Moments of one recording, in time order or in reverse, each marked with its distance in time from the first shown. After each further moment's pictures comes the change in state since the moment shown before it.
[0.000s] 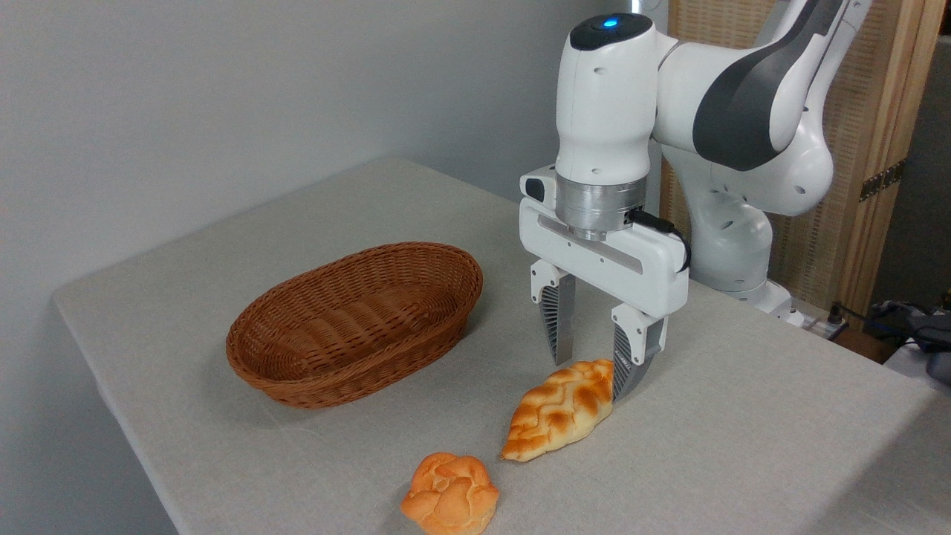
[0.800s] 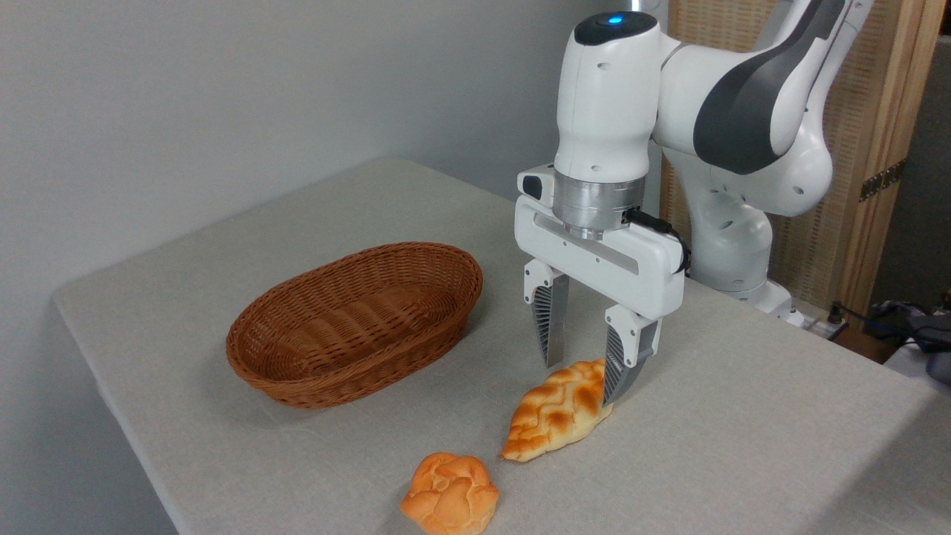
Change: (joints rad) arm -0.018 0.001 0.021 0.000 0.000 0.045 0.000
